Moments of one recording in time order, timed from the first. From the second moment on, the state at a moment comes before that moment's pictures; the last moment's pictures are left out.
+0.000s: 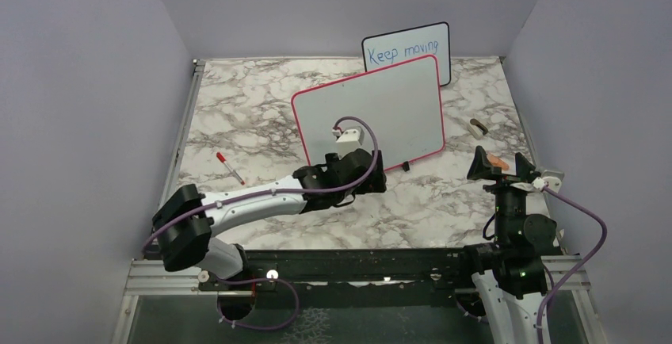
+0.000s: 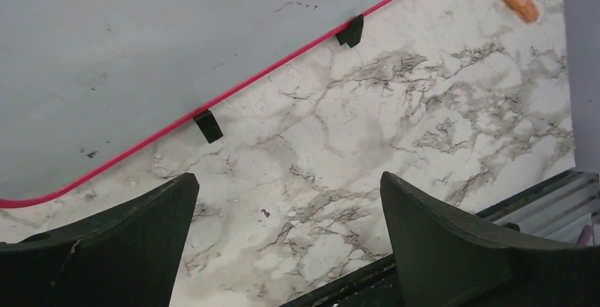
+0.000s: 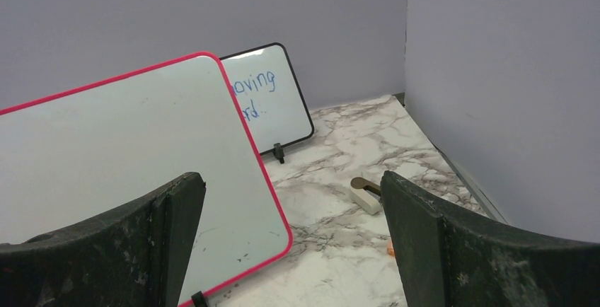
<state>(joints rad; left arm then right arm) -1.11 1.49 1.02 -0.27 -0.41 -0.94 0.12 0.02 0.41 -0.11 0.25 0.07</state>
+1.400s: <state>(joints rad) -0.05 1.22 0.93 -0.53 -0.24 -0.51 0.12 0.02 0.42 -0.12 0.25 0.05</state>
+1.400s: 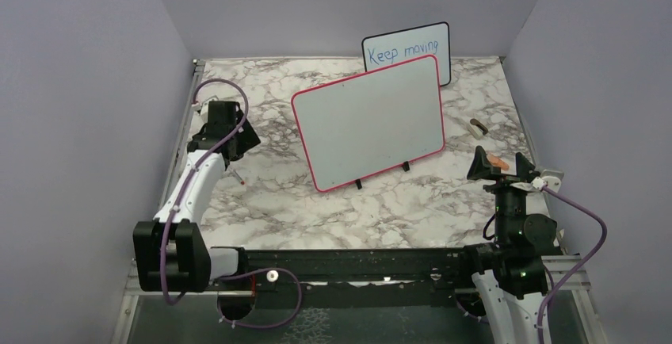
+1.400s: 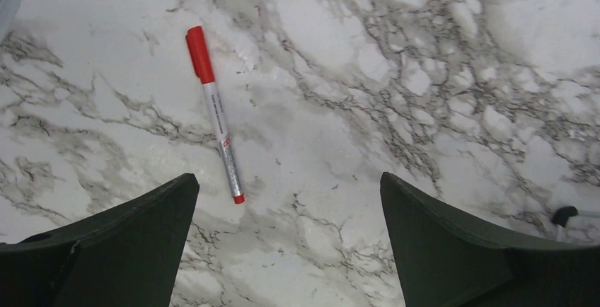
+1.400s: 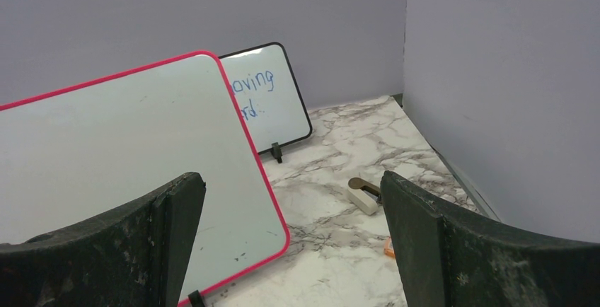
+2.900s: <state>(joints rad) 0.15 1.74 1.07 -0.56 -0.17 -0.56 0.13 0.02 0.42 -0.11 0.24 0.05</state>
